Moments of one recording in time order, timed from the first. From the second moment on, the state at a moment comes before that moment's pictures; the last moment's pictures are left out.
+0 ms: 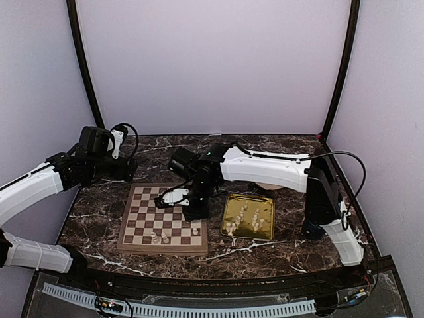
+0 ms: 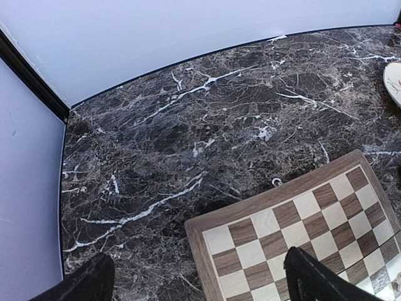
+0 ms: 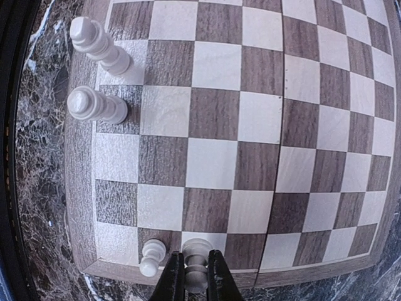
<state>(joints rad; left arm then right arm) -0.47 1.10 0.88 -0.43 -0.32 -0.02 1.10 2.30 2.10 -1.05 -0.18 -0.57</state>
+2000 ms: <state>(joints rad) -0.47 1.10 0.88 -0.43 -0.29 -0.02 1.14 2.41 2.18 -1.11 -0.23 -0.57</state>
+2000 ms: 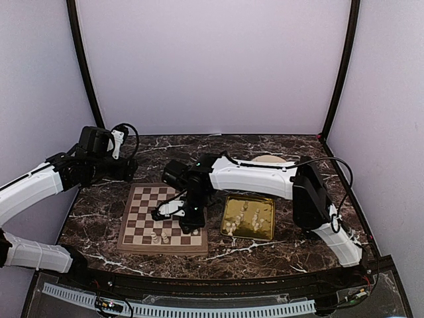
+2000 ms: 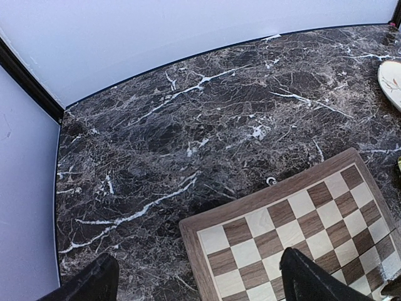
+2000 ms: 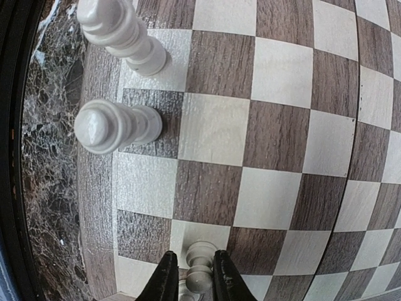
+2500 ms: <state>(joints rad) -0.47 1.10 0.88 -0.43 -0.29 -0.02 1.15 2.42 2.18 -1.11 -0.23 -0.57</state>
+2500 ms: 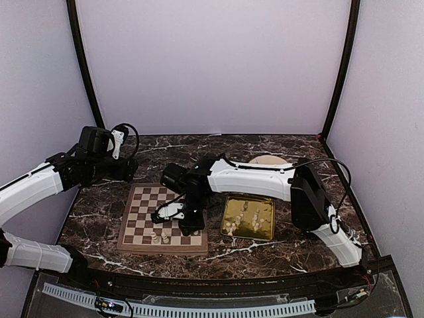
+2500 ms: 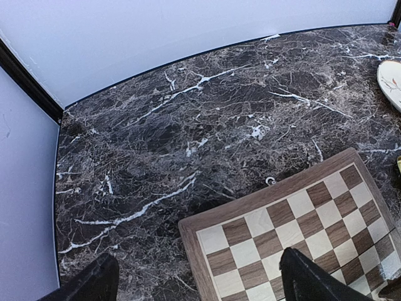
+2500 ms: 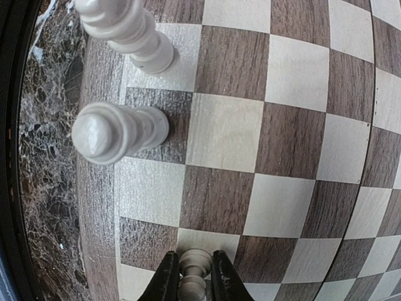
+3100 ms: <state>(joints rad) -0.46 1.10 0.88 -0.43 -0.28 -0.02 1.15 2.44 2.22 -1.11 -0.20 -0.57</state>
